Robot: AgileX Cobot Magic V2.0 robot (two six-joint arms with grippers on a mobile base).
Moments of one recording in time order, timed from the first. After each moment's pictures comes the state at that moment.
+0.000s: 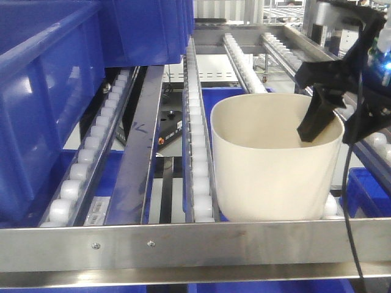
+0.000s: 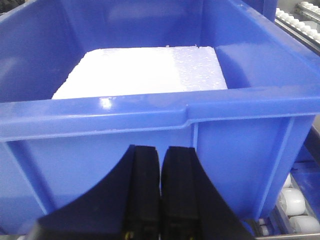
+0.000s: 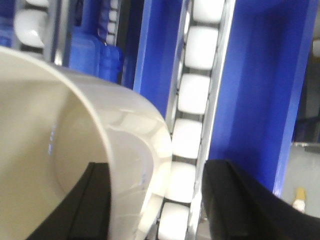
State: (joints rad) left arm -0.05 -0.01 0.01 0.00 0.16 0.04; right arm 0.23 1.52 -0.94 0.31 0.50 -0.11
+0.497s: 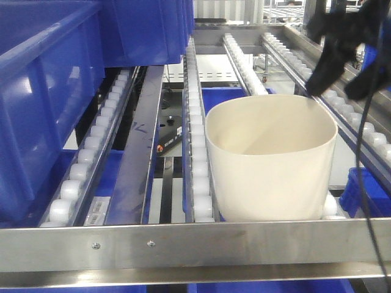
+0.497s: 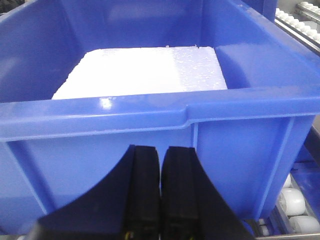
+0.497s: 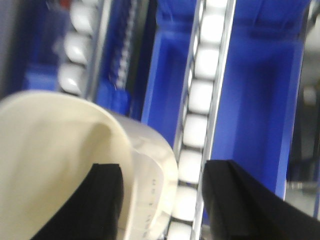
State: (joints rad) left arm -0.05 -0.01 0.01 0.00 0.16 0.04; right arm 0.23 1.36 -0.94 0.31 0.48 -0.11
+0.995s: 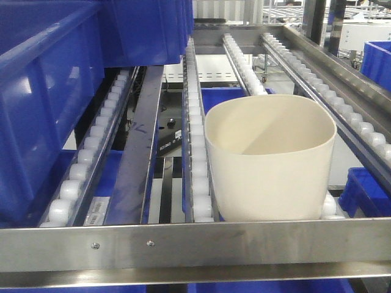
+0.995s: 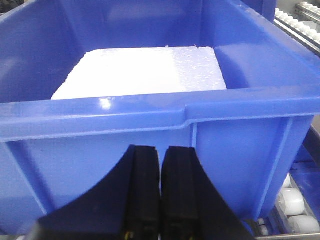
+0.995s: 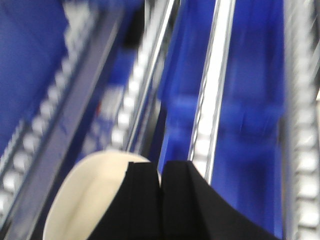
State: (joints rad) left arm -0.05 -0.01 0.01 0.00 0.16 0.04; right arm 0.23 0.92 -0.80 0.31 0.35 -0.11
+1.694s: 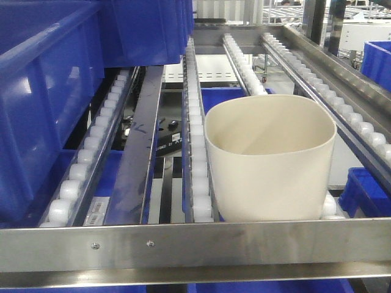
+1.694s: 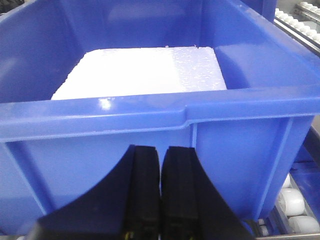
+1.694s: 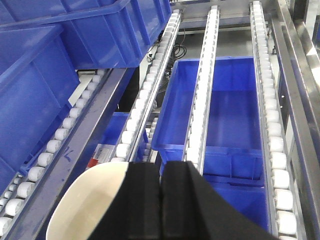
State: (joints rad) left arm -0.05 -0.01 0.01 0.00 0.16 0.04; right arm 0.23 0.57 -0.53 0.31 0.20 -0.11
